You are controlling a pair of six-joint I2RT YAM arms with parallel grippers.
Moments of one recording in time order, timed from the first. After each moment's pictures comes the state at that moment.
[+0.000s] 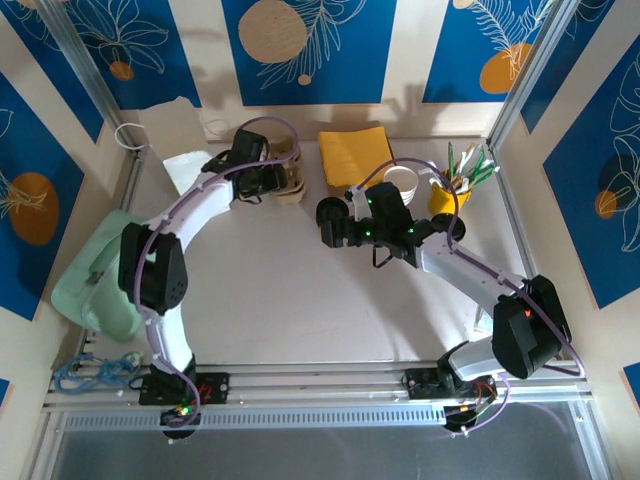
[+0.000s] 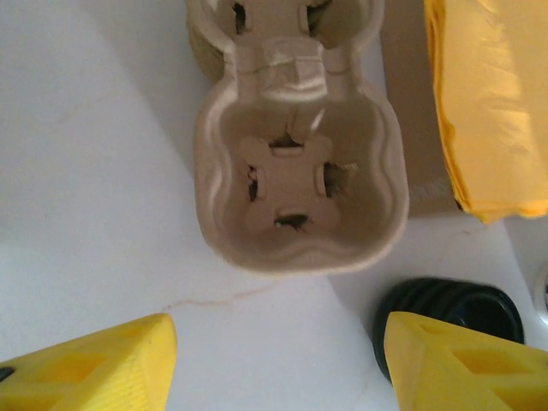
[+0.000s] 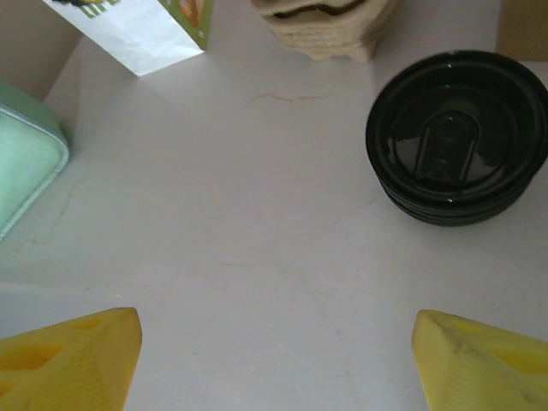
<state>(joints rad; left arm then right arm) -0.37 1.92 1.65 -0.60 0.00 -0.53 0.55 1.41 0.97 -0.26 -0.27 0.34</state>
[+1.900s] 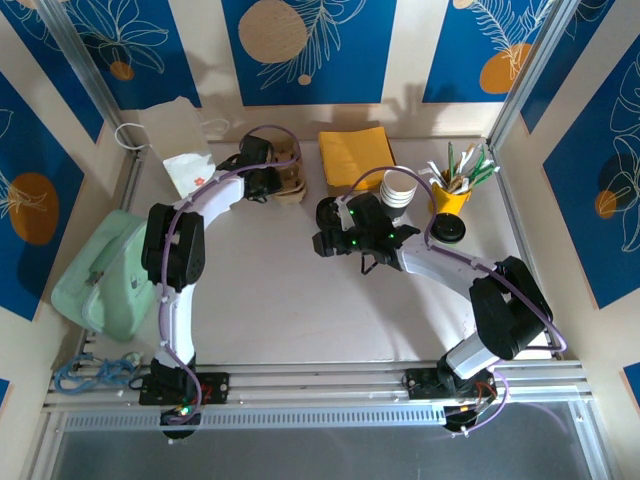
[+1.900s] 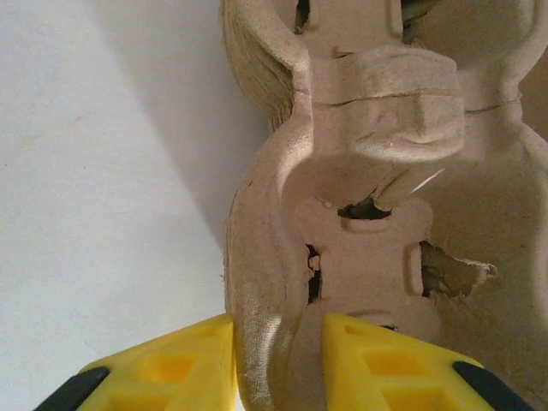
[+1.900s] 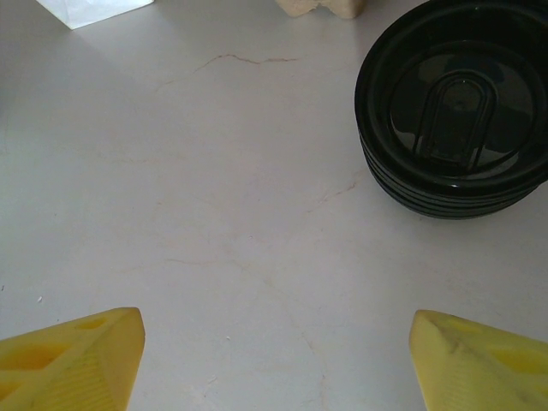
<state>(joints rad) -0.33 2.13 1.71 -0.48 0.02 -0.56 0.63 1.53 0.96 -0.19 -0.15 0.31</state>
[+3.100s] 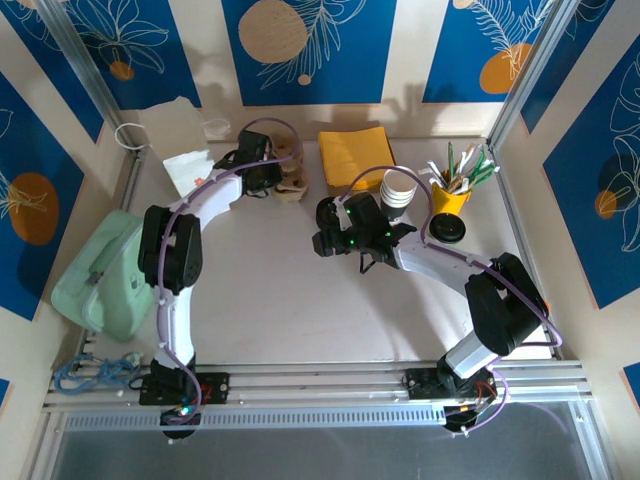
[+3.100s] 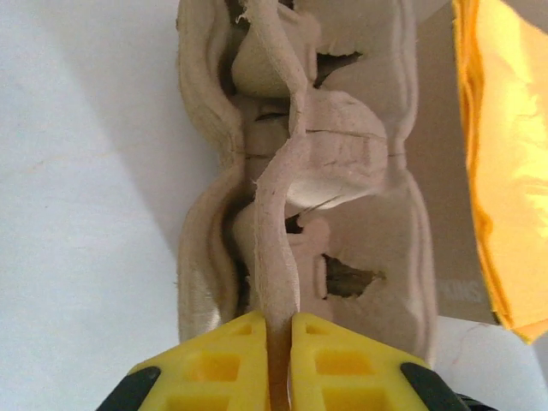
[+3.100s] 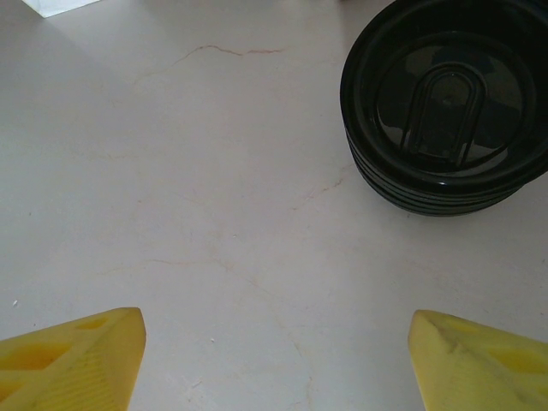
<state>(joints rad) -0.33 2.09 1.71 -0.42 0.06 -0.59 0.63 1.56 0.98 -0.21 -0.12 0.30</state>
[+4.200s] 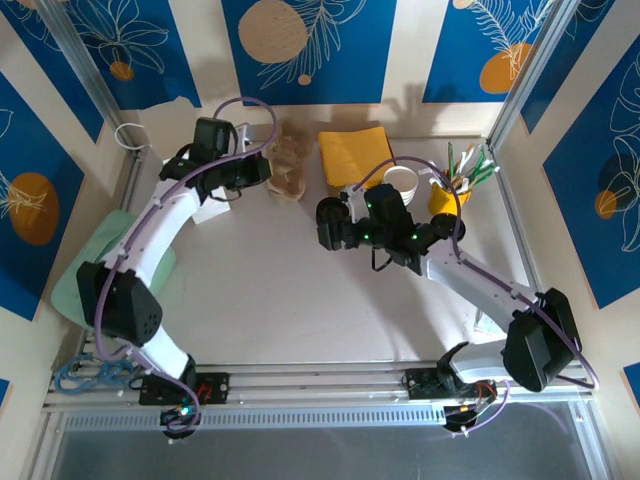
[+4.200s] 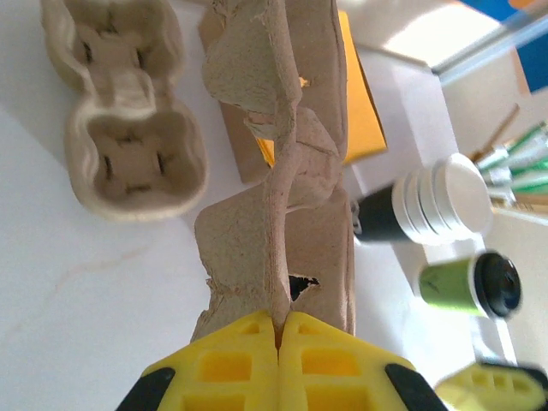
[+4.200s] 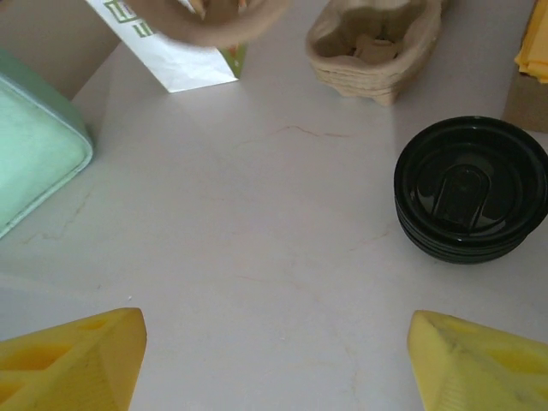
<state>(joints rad) -0.31 1.61 1.57 -0.67 0.38 -0.47 0.61 1.32 1.00 -0.30 -0.22 0.27</state>
